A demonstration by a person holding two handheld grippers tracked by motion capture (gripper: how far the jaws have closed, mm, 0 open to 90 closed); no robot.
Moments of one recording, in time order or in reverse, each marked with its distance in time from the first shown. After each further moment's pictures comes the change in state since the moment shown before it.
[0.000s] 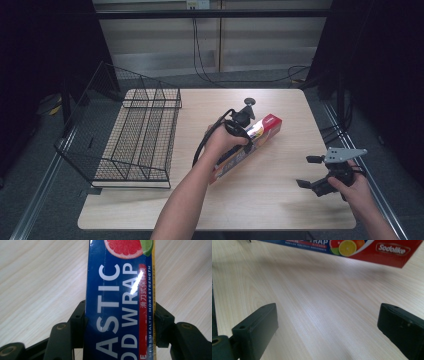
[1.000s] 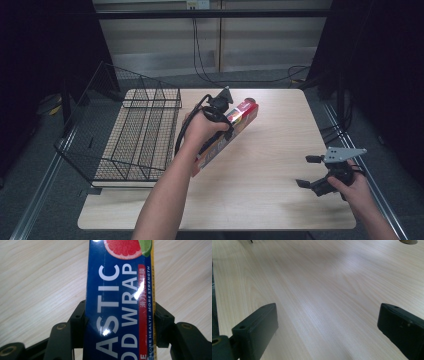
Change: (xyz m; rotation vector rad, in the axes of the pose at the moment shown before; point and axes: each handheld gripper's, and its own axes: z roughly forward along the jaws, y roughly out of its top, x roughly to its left) left arm 0.032 -0.019 -0.065 -0.012 0.085 -0.148; right arm 0.000 0.002 0.001 -0.003 0.004 -0.004
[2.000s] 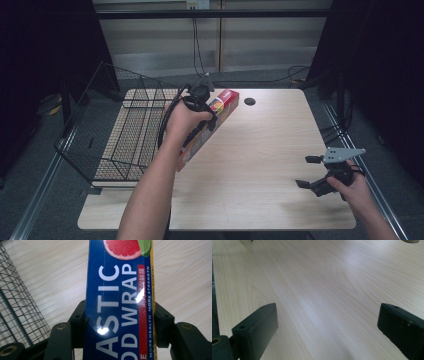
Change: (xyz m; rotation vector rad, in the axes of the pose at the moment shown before) left arm 0.027 -0.015 -0.052 -0.027 0.064 -0.116; right arm 0.001 0.000 0.002 0.007 0.004 -0.003
